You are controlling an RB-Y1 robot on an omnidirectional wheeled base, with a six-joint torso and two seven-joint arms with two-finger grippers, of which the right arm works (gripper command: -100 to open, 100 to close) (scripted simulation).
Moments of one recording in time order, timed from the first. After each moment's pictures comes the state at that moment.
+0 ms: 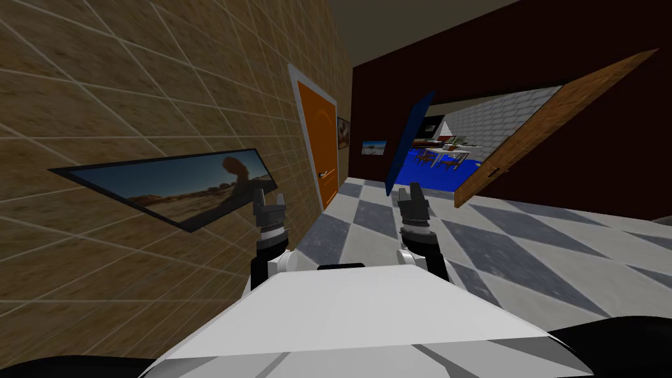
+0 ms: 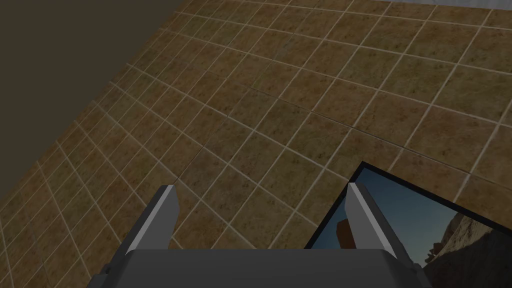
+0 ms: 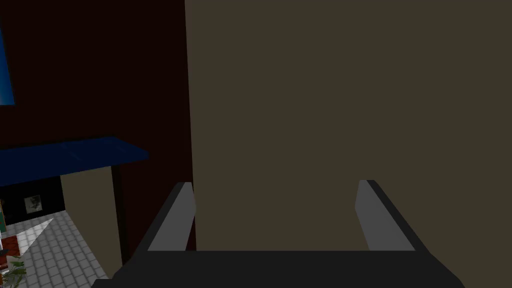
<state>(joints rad) 0.53 -0.01 -0.05 -2.28 0.09 -0.56 0.09</state>
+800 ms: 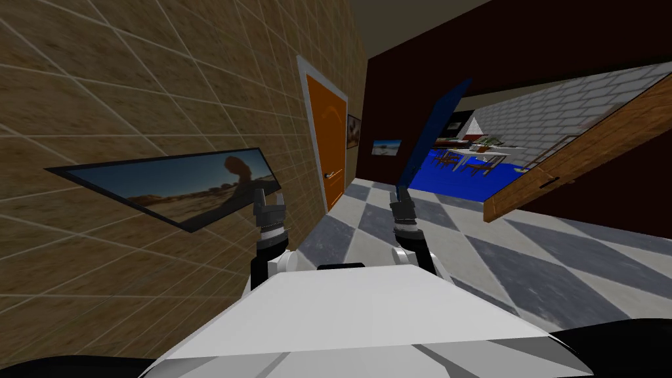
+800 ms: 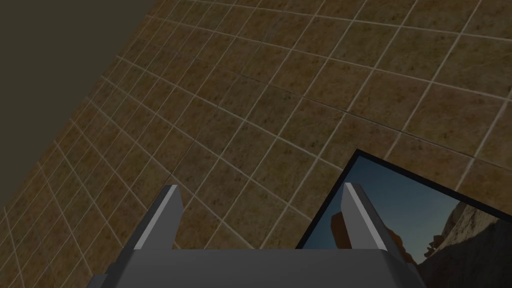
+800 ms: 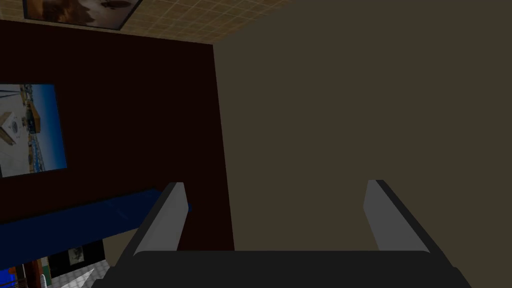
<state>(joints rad) 0.47 -0.05 -0.03 -2.14 0.06 -0.57 0.07</state>
